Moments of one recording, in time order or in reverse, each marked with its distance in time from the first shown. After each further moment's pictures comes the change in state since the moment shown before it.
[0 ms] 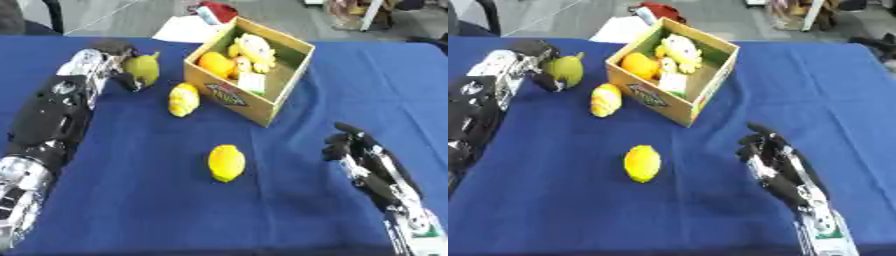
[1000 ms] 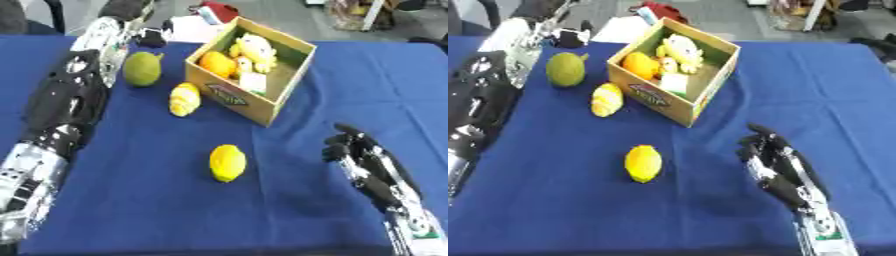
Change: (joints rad) left arm -0.050 0.035 -0.022 -0.117 0.183 -0.081 -0.069; right arm 0.000 0.005 0.004 0.000 0.000 0.000 0.000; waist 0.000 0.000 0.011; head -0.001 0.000
